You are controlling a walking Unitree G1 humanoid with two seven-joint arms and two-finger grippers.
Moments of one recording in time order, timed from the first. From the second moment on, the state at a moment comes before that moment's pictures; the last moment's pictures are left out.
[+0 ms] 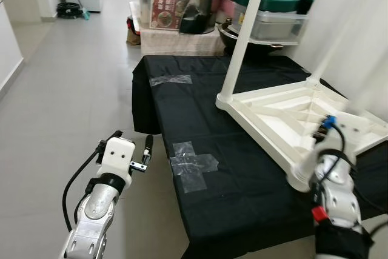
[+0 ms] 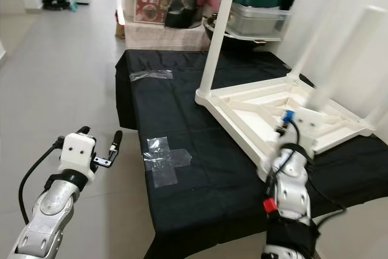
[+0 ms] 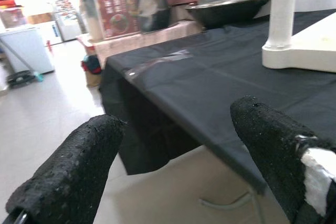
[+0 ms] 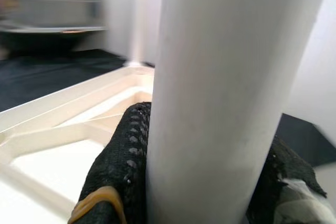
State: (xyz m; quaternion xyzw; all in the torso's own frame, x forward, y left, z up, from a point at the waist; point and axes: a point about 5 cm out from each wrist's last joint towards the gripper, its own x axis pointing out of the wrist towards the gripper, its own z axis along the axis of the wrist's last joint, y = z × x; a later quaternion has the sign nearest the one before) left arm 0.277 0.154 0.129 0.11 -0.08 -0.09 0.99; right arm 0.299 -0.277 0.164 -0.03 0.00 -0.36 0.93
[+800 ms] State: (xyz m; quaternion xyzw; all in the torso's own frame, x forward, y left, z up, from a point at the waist) left arm 0.278 0.154 0.122 0.12 -0.06 -0.09 0.99; right arm 0.316 -0.233 0.185 0.01 -0.03 -0.03 1.00
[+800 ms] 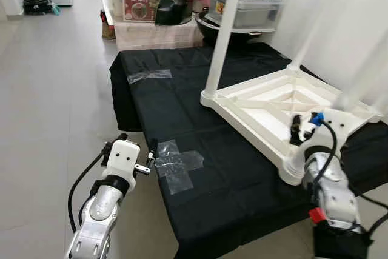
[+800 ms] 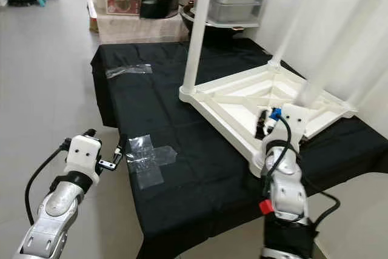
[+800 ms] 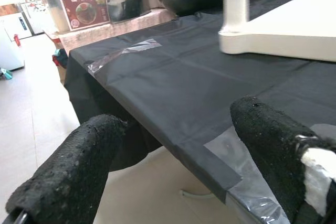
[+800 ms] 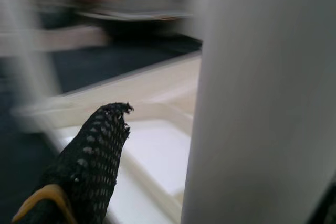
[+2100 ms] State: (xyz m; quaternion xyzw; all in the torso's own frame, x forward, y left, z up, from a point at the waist) left arm 0.278 0.157 0.122 0.13 -0.07 -0.08 0.99; right arm 0.321 -0.122 0.183 -0.07 -0.05 0.57 0.82
